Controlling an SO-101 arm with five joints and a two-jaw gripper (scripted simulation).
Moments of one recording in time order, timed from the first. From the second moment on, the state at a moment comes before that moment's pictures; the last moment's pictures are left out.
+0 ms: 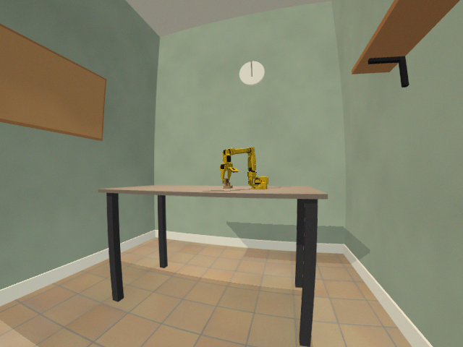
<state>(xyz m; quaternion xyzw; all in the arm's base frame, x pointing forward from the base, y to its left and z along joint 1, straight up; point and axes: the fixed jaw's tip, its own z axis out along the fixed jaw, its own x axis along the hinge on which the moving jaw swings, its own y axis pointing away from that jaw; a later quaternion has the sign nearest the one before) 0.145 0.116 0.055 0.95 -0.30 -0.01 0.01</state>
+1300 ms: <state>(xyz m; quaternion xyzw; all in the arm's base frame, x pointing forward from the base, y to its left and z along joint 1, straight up) 0.148 0.112 0.051 0.95 -0.30 0.00 0.00</state>
